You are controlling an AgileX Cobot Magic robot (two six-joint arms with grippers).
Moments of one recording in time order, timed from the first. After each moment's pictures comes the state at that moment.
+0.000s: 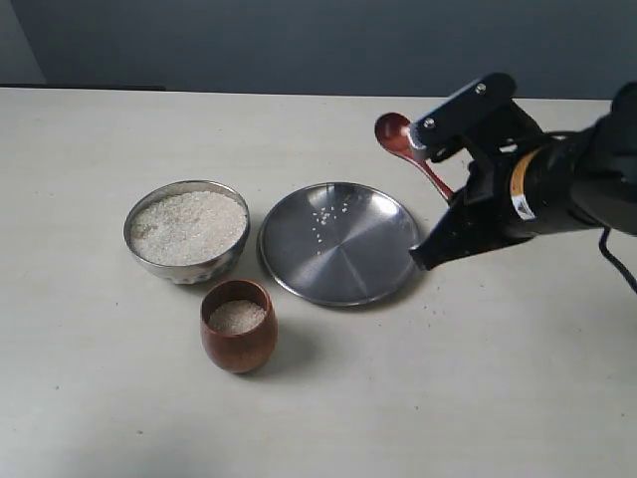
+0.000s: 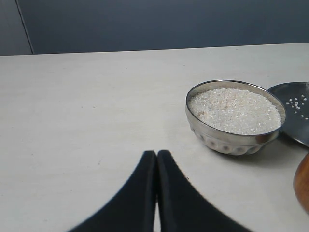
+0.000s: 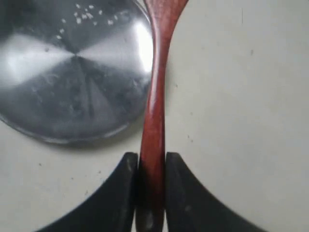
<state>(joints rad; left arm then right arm) 0.01 0.00 0.00 -0.02 0.34 -0.02 0.65 1.41 -0.82 -0.57 0.54 0.41</state>
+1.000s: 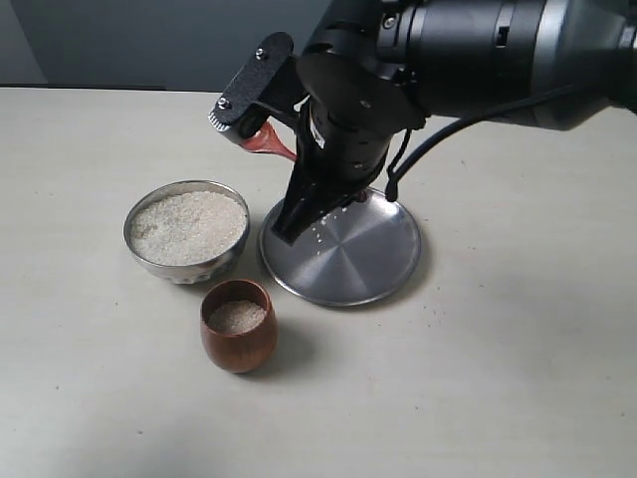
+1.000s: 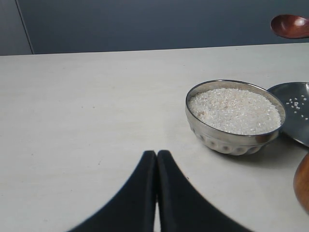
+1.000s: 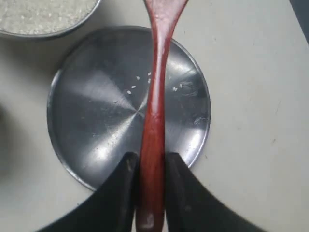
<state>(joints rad) 0.01 0.00 0.00 -0.02 0.34 -0.02 0.88 1.78 -1.39 -0.48 0.91 0.09</state>
